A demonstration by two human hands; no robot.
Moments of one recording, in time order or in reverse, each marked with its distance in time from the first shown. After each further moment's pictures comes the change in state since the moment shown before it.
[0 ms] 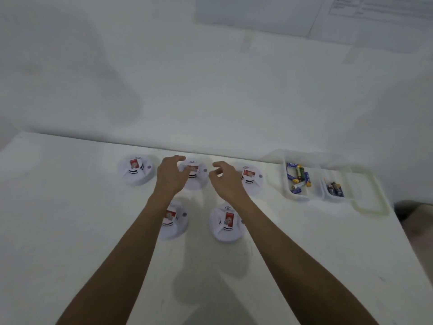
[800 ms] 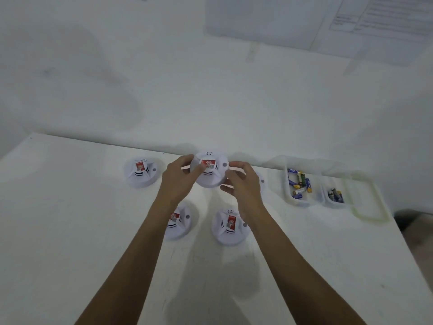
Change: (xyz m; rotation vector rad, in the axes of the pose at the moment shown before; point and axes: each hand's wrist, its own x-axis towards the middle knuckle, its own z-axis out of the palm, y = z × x) left_hand -0.048 0.035 -0.032 -0.488 -0.044 -0.020; right_hand -0.043 -0.020 -0.024 0.743 0.114 0.081
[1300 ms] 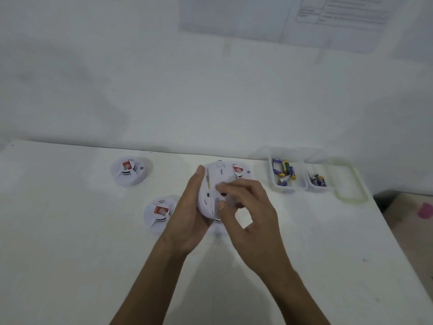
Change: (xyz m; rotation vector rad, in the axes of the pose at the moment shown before) left_hand -0.119 0.068 0.034 -0.888 -0.473 -0.219; right_hand -0.129 -0.021 -0.035 -0.670 0.071 -0.674
